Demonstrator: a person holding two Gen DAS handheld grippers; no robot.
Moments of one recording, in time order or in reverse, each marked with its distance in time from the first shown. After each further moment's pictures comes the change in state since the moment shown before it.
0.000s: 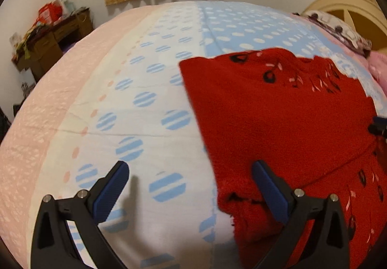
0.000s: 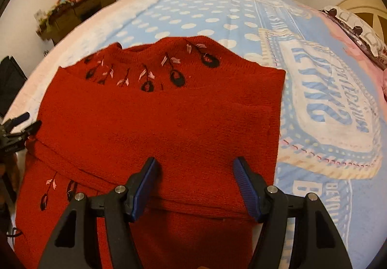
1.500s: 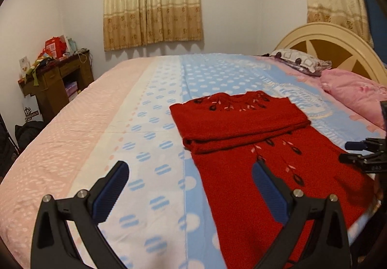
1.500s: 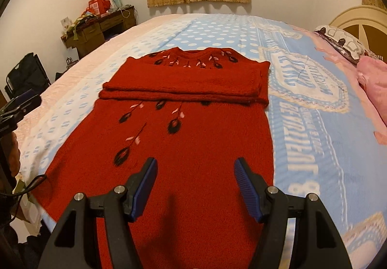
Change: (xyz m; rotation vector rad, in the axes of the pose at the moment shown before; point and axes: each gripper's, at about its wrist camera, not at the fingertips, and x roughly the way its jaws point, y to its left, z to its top) left arm -0.207 0.002 -0.096 0.021 -0.311 -0.103; right arm -0.152 0.064 -0.152 -0.035 -0.176 0.037
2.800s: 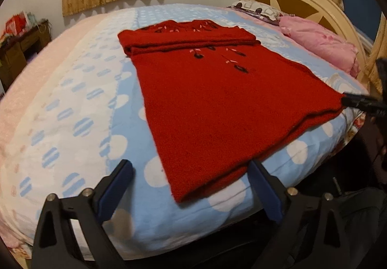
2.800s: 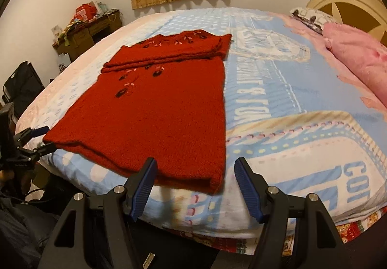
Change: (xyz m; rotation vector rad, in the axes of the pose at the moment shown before) left arm -0.011 -0.048 -0.114 0.061 0.279 -0.225; right arm -0.081 -0.028 -0.112 0.102 0.023 -0.051
